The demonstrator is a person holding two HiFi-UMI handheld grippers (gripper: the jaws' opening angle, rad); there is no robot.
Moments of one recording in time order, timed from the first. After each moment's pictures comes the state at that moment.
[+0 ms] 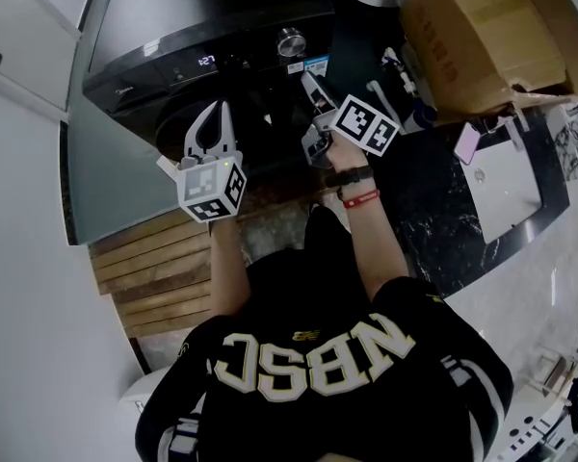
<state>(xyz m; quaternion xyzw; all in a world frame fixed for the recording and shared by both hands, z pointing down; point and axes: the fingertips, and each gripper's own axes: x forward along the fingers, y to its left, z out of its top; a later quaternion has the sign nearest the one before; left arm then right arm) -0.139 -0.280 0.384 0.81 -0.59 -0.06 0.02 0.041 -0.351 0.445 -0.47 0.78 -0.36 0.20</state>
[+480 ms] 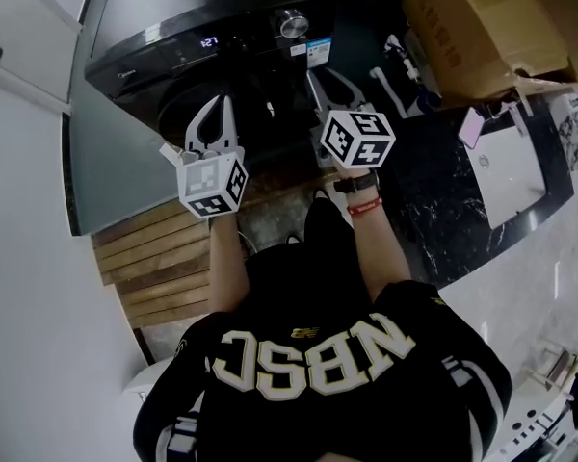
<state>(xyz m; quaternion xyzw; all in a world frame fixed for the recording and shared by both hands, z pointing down) -0.141 -0.252 0.391 0.81 -0.58 -0.04 0.01 0.031 -0.298 0.424 -0.54 0.83 -0.14 0.07</state>
